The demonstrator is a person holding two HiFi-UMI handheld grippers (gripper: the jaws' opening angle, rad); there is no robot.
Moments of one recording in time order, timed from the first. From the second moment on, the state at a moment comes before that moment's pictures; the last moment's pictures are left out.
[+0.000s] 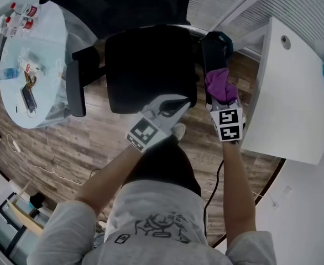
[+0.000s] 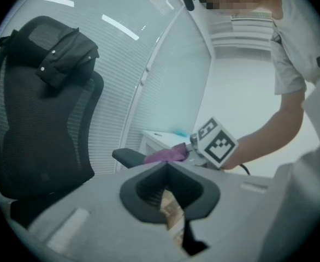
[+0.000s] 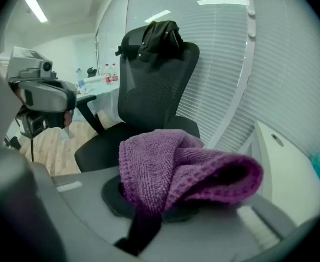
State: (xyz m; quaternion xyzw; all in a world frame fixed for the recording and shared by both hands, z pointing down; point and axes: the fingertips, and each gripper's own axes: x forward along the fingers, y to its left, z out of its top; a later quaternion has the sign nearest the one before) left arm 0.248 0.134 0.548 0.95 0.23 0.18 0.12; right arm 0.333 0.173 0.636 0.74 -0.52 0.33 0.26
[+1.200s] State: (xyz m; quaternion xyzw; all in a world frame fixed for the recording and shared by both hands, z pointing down) left arm 0.249 0.110 0.557 0.95 0.22 0.18 0.13; right arm 0.423 0.089 0.649 0.74 -0.53 0.34 0.24
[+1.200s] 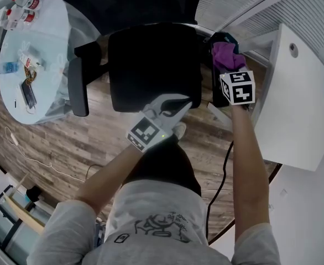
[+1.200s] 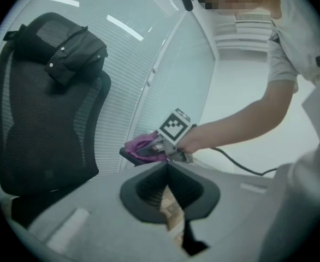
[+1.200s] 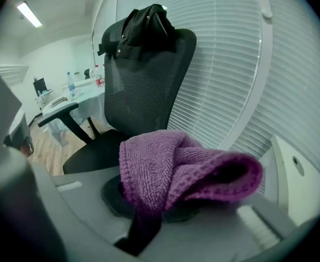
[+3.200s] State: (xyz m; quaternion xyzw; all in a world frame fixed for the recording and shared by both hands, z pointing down) left arm 0.233 0.153 0.493 0.95 0.23 0.16 0.12; right arm 0.315 0.207 0.575 0.78 -0.53 0.29 0.15
